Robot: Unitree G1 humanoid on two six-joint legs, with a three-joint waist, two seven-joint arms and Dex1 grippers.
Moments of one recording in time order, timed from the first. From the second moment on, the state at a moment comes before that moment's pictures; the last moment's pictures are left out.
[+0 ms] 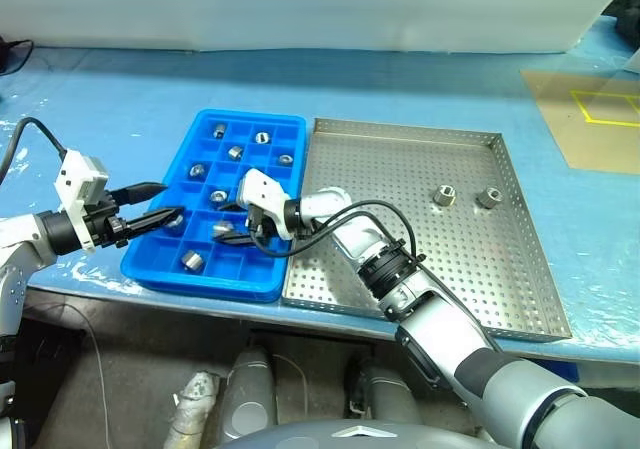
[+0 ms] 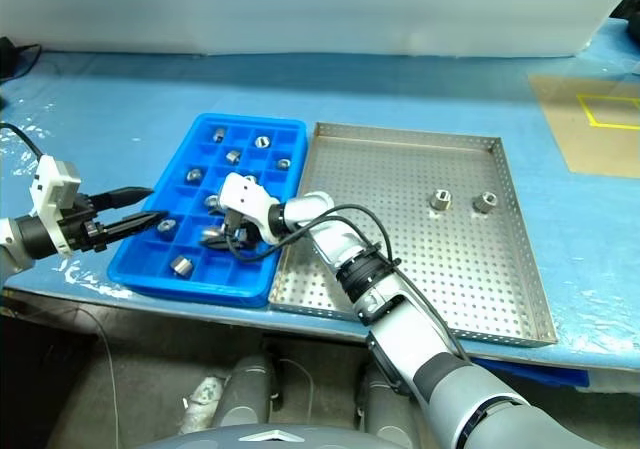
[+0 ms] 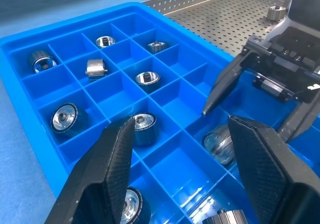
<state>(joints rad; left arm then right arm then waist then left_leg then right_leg) -0.16 0.88 0.36 -0.02 -0.57 0.45 -1.11 -0.85 0.07 0.41 0.59 0.00 0.10 0.95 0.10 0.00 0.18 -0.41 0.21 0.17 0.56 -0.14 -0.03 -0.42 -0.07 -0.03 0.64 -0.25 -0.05</state>
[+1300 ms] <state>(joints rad) -0.54 0.61 0.04 0.27 -0.46 0.34 -1.19 -0.64 -0.43 -0.08 0.50 0.00 0.19 0.41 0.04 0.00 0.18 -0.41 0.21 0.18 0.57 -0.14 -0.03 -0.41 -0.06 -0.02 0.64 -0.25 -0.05</state>
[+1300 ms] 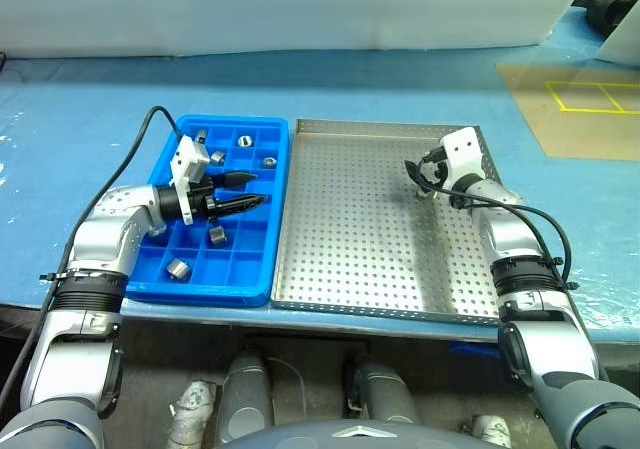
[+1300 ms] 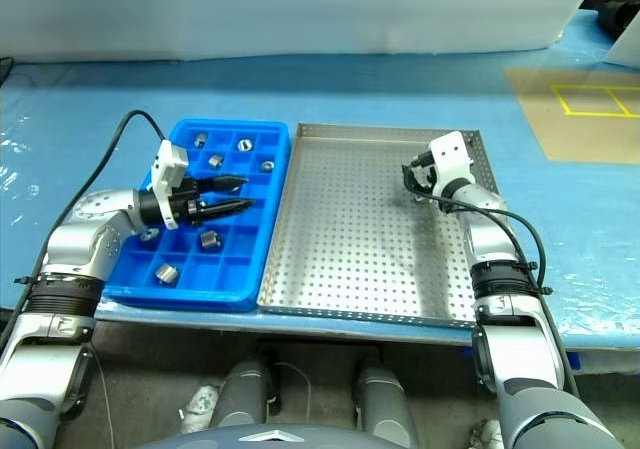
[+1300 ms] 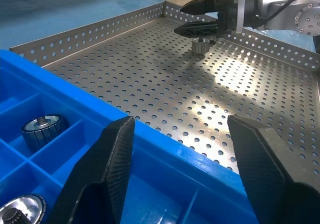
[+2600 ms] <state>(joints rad) -0.51 0.63 0.06 0.21 -0.45 0.36 -1.18 -0.54 -0.37 -0.01 0.39 0.03 0.29 0.51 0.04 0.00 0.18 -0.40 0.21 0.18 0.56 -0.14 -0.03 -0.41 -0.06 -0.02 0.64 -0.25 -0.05</state>
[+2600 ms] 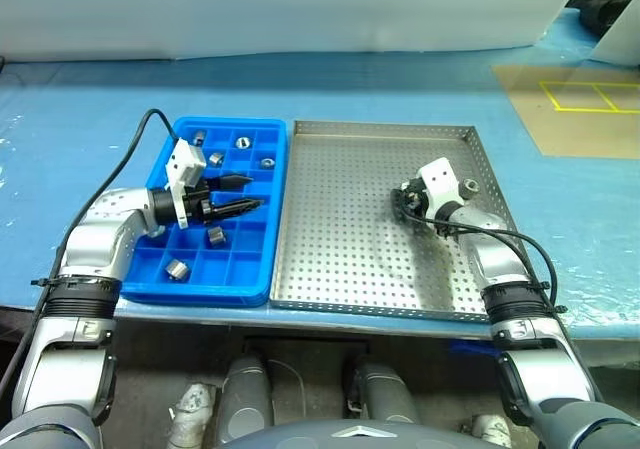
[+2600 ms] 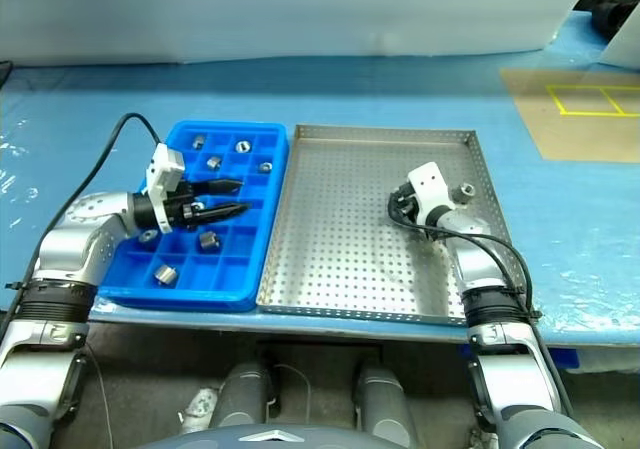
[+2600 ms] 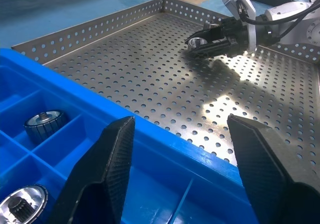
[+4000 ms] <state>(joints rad) -0.30 0.78 0.23 -0.04 -0.57 0.46 -1.08 -0.82 -0.05 0.27 0.54 0.07 0.16 0.79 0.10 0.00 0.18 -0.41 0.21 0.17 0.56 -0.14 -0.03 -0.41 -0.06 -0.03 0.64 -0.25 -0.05</state>
